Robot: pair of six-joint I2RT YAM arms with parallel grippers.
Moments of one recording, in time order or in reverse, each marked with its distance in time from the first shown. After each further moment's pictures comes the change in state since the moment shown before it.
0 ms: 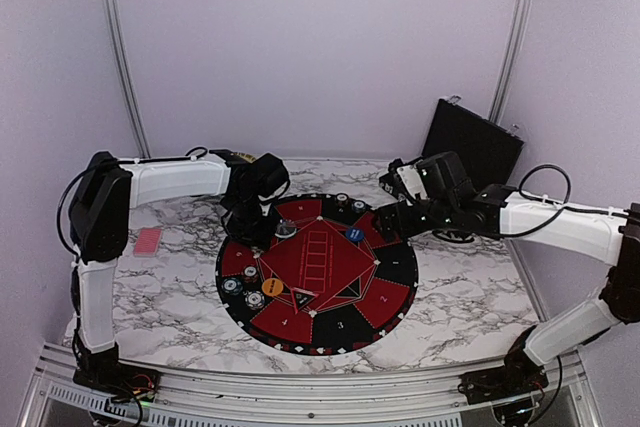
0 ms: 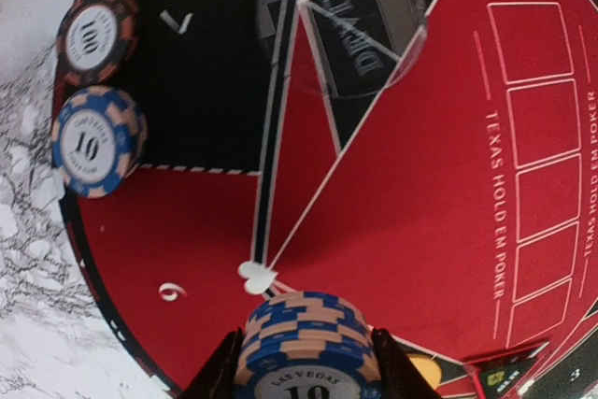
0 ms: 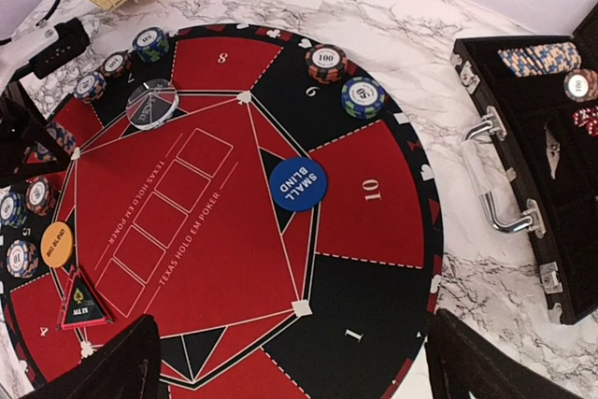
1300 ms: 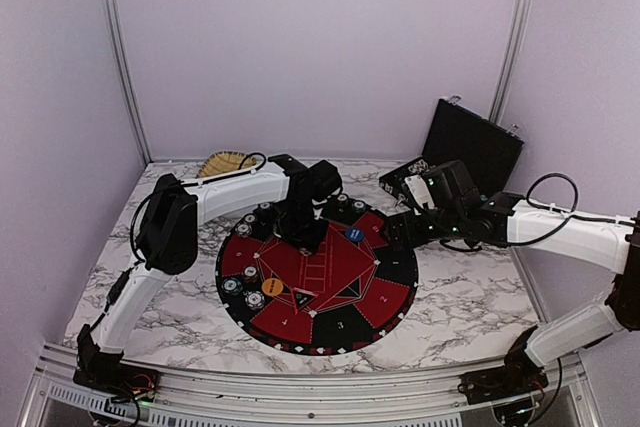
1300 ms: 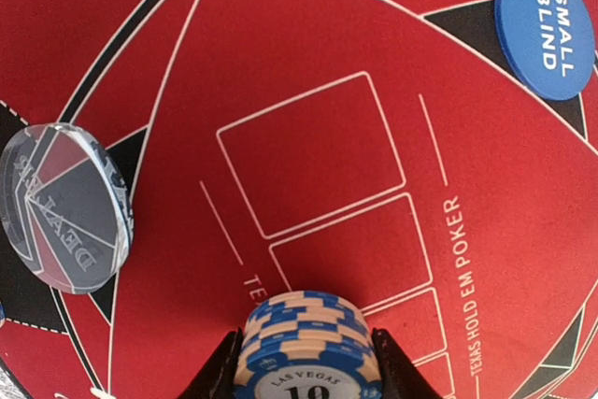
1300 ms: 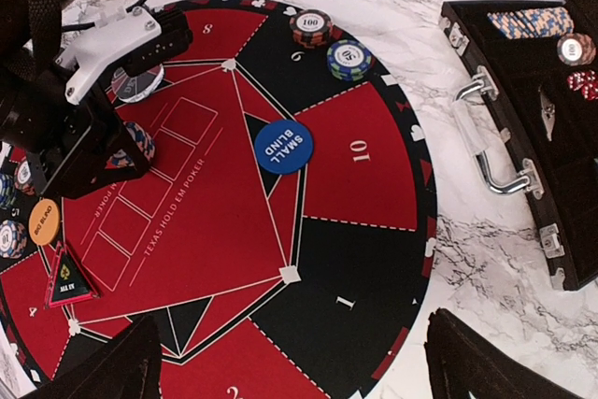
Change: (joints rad) left arm -0.117 0.440 0.628 -0.180 0.033 0.024; right arm -0.008 -0.056 -0.069 -0.031 0.002 0.019
